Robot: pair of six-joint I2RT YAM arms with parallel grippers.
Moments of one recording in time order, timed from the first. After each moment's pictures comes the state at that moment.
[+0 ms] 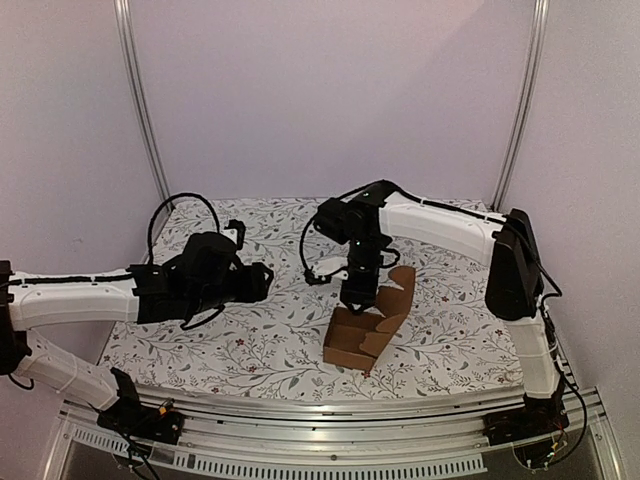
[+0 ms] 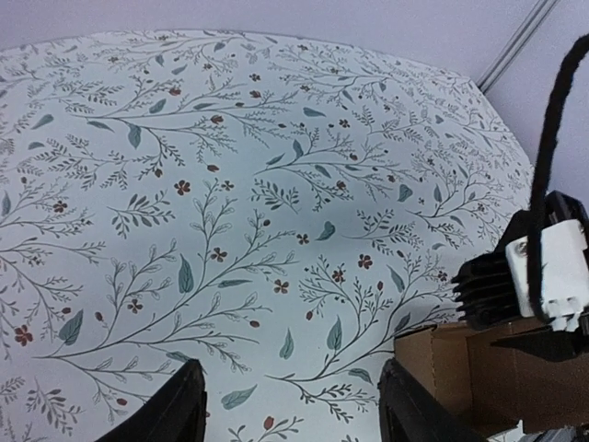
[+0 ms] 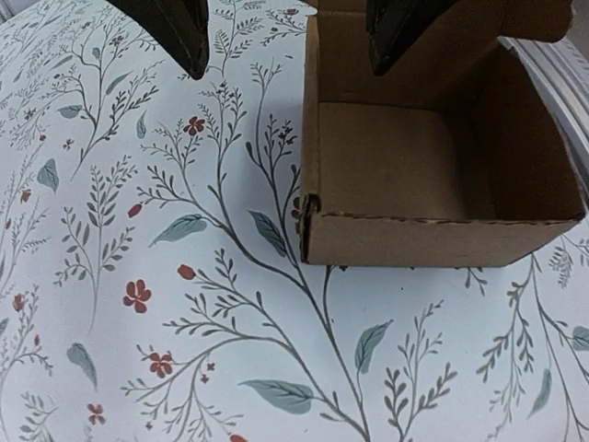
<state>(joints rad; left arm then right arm) -0.90 1.26 0.75 -0.11 -0.41 -0.63 0.90 2.26 2.07 -1.33 0.01 -0.48</state>
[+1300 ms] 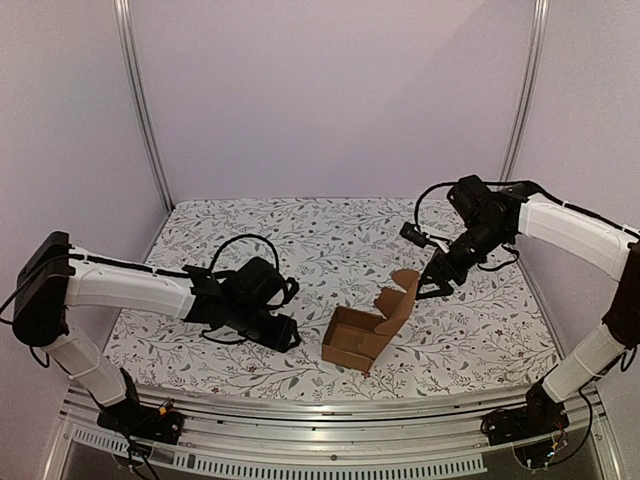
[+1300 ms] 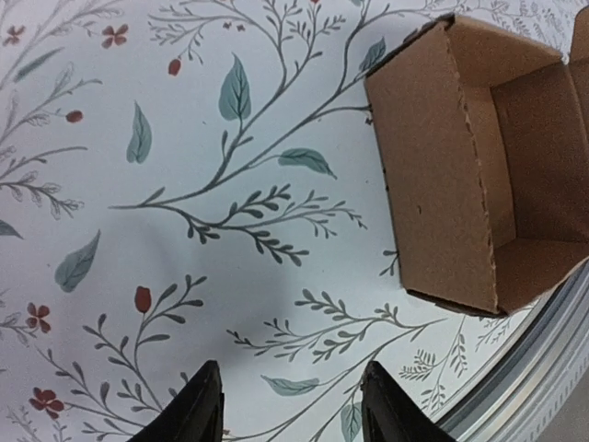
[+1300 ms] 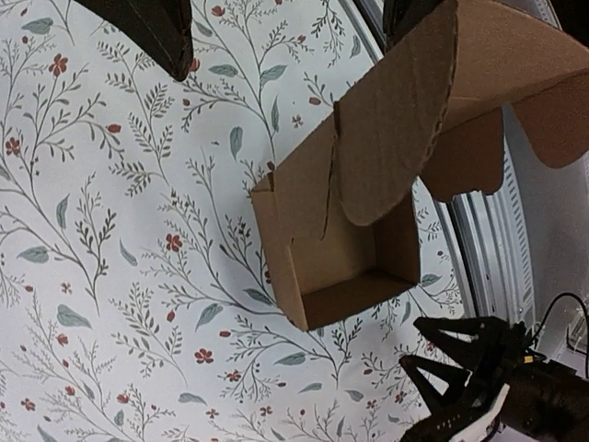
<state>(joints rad) -0.96 1.57 0.88 -0.34 0.02 -0.53 0.48 1.50 1.26 -1.00 -0.54 -0.38</state>
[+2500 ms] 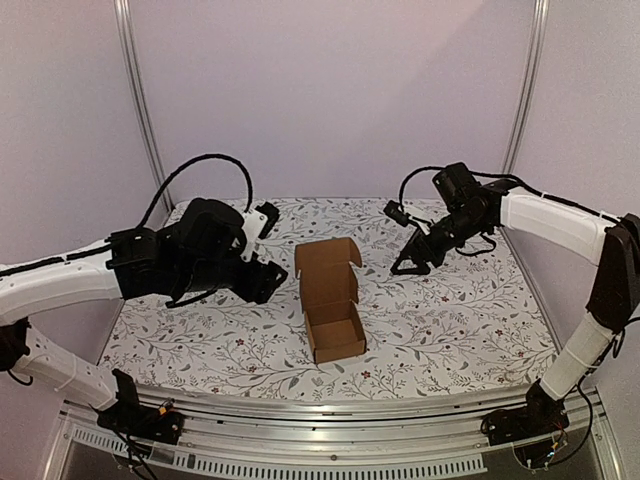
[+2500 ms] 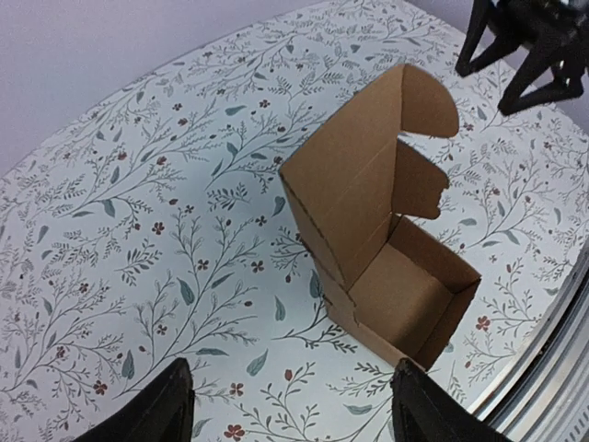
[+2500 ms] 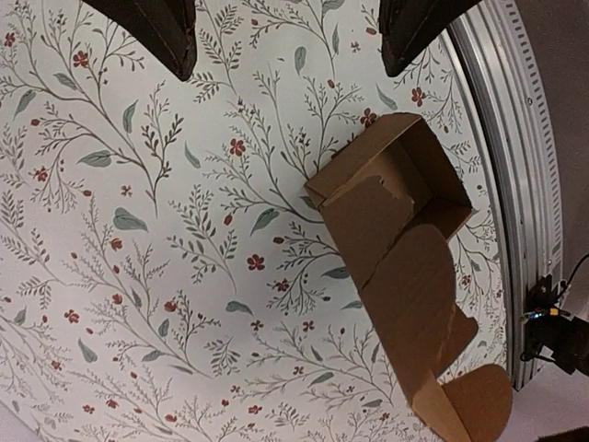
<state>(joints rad) -1.02 1.23 1.01 -0.51 -0.35 -0.28 0.50 1.65 1.41 -0.76 -0.55 -0.35</state>
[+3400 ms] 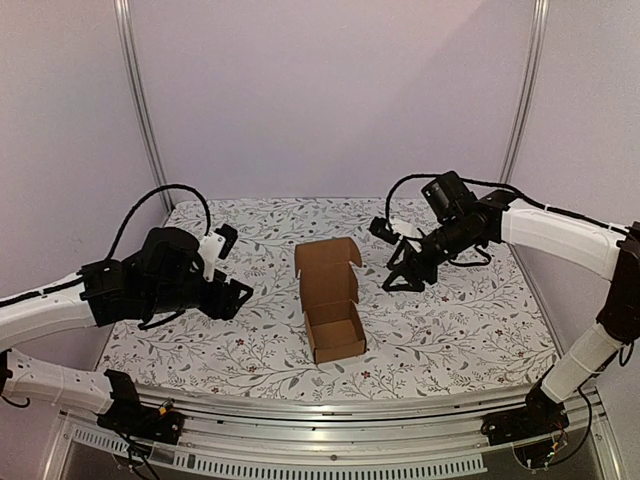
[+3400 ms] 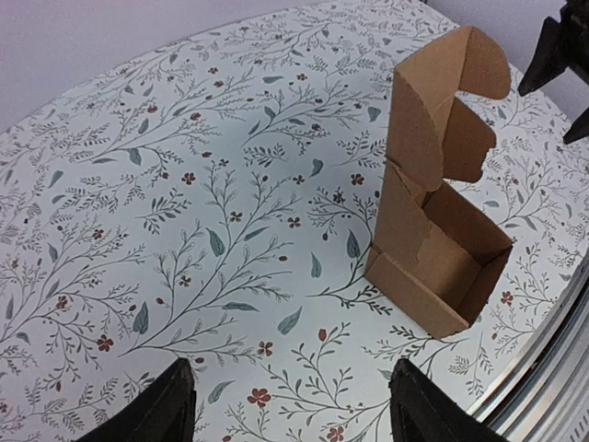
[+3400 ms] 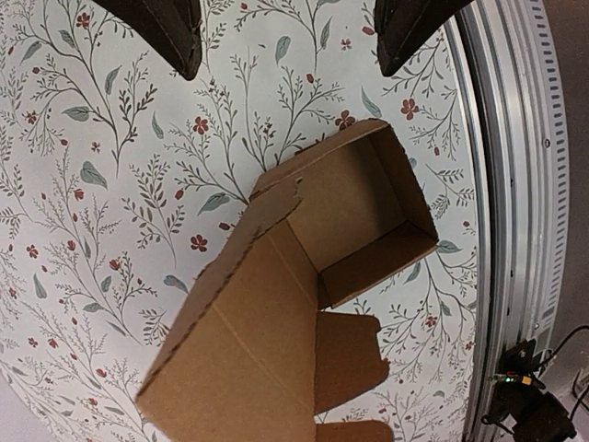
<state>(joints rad) -0.91 0.98 0.81 -0.49 -0.28 -0.25 0.64 1.55 1.25 -0.71 -0.48 -0.50</state>
